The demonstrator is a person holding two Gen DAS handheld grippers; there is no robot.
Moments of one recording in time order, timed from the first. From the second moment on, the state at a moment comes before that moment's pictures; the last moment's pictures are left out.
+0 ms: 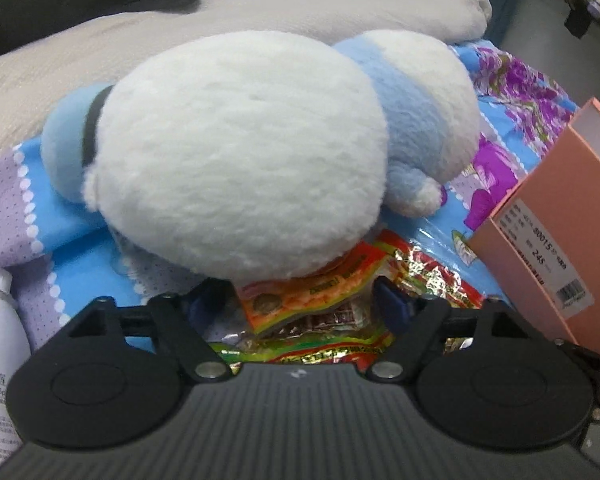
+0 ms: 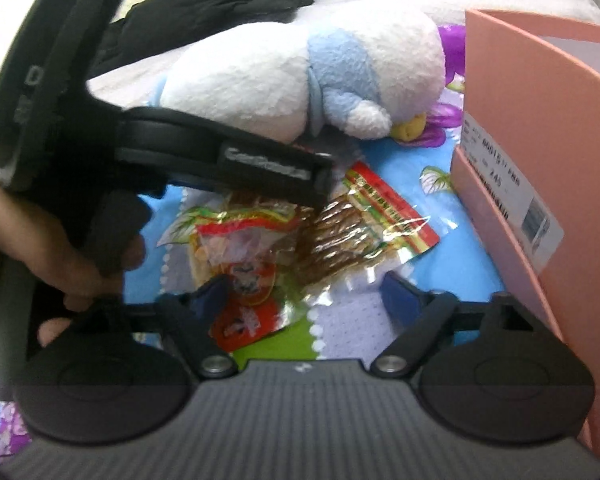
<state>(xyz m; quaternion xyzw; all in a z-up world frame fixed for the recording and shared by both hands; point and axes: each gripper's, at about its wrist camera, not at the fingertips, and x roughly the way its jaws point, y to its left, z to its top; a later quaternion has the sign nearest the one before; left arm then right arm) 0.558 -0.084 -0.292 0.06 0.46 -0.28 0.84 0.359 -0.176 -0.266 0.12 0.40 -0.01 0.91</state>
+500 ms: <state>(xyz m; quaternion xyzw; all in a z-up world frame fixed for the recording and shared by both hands) 0.535 -0.061 -0.280 0.02 0.46 -0.27 0.85 0.354 -0.206 -0.251 0.15 0.39 0.00 0.91</state>
